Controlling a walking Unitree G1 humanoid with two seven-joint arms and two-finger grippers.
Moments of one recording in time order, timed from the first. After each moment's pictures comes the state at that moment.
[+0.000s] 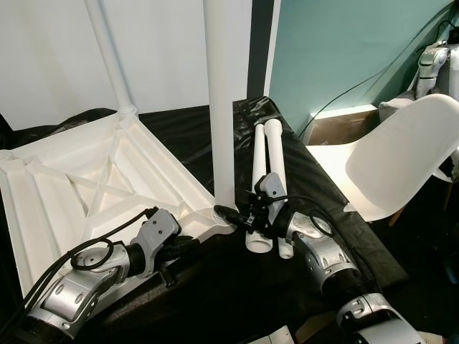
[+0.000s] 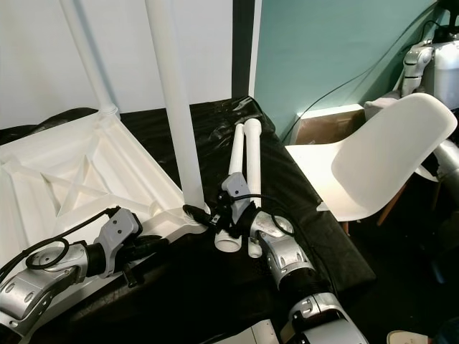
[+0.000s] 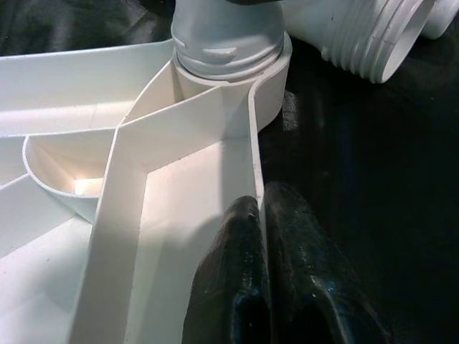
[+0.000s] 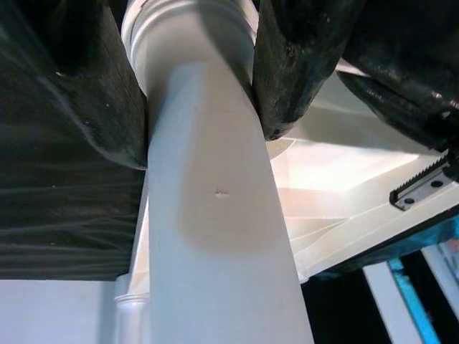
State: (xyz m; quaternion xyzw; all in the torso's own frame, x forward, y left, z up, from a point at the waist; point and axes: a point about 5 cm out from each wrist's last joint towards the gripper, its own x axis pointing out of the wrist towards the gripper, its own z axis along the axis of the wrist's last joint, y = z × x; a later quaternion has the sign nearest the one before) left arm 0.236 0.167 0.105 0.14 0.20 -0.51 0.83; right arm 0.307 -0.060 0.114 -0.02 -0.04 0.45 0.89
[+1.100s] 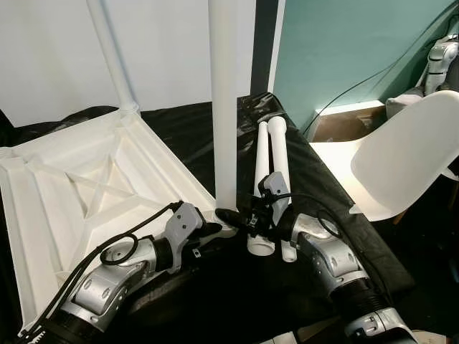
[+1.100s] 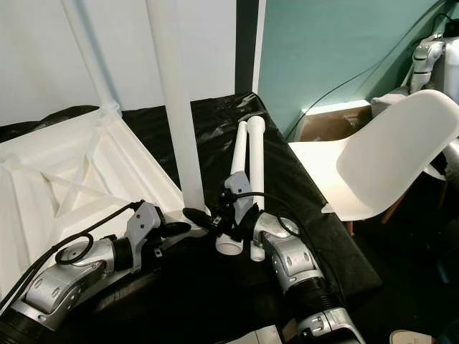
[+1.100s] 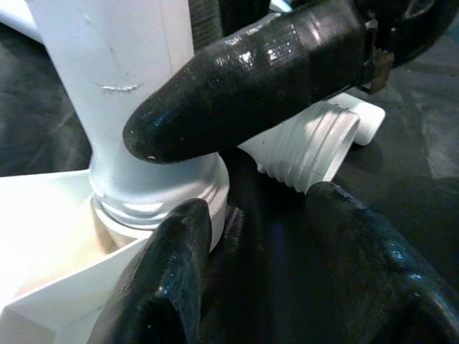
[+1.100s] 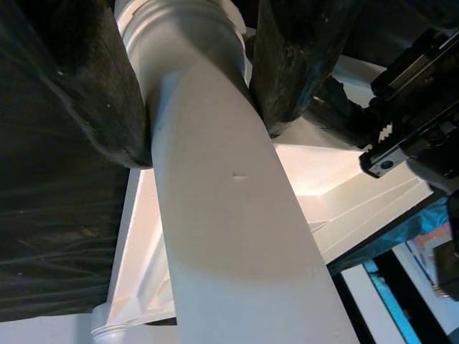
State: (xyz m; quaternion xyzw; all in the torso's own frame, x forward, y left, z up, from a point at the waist) left arm 0.245 0.127 0.120 0.09 0.12 -0.56 0.82; right arm 0.294 -0.062 0.126 0.00 0.01 0.50 0.86
